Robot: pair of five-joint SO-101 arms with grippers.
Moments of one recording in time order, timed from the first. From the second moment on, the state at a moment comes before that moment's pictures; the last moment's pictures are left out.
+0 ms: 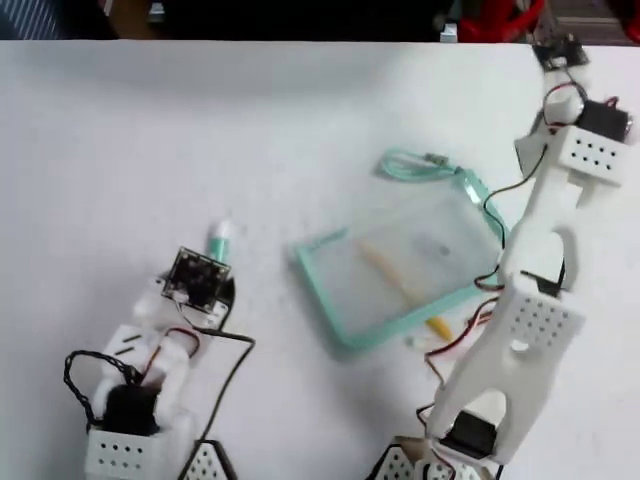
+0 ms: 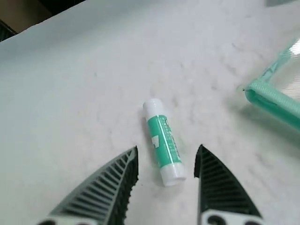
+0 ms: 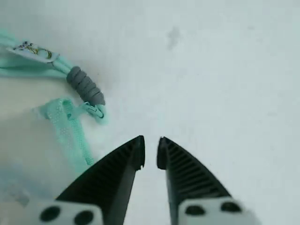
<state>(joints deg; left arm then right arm) 0.0 -103.6 94.2 55.2 -18.8 19.4 44.4 -55.2 84.9 34.8</state>
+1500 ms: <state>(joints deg) 0.2 -103.7 95.3 54.9 -18.8 14.9 29.9 -13.7 67.2 46.5</state>
